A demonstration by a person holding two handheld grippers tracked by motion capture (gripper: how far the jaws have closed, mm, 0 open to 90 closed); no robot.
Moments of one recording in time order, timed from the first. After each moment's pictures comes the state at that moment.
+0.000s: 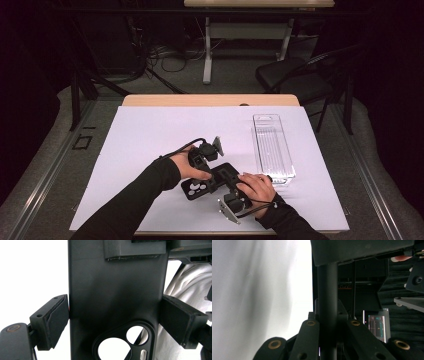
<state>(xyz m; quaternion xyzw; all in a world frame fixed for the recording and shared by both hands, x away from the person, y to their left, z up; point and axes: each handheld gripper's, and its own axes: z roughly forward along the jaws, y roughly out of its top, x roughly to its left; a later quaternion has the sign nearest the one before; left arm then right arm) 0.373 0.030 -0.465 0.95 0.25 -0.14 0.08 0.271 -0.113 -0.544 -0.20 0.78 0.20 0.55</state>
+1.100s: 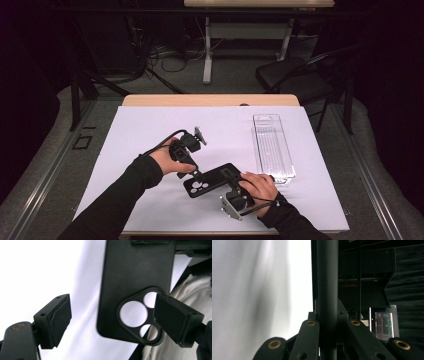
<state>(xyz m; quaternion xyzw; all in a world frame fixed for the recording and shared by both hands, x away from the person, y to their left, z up) 0.377 0.079 -0.441 0.94 0.29 -0.10 0.14 0.274 -0.119 -0.541 -0.18 0.80 0.21 0.53</state>
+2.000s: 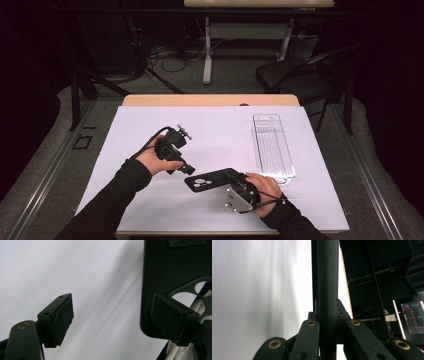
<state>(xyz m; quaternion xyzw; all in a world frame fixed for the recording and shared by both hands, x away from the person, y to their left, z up) 0.380 0.113 -0.443 0.92 0.33 -0.03 0.20 0.277 -0.133 -0.534 -0.09 0.83 0.29 0.46</state>
